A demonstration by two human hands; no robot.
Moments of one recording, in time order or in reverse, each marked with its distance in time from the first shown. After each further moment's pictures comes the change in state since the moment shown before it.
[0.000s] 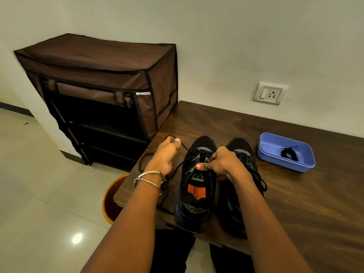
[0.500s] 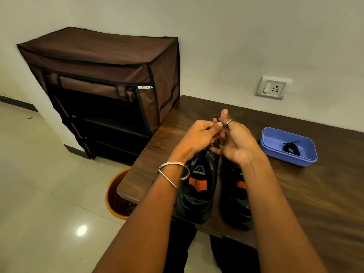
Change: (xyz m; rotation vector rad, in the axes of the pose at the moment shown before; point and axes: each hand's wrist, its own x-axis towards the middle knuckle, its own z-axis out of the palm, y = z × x) left_hand -0.056 0.038 0.056 0.313 -0.361 0.473; right_hand -0.026 -0.022 -0.029 1.193 -0.032 -0.101
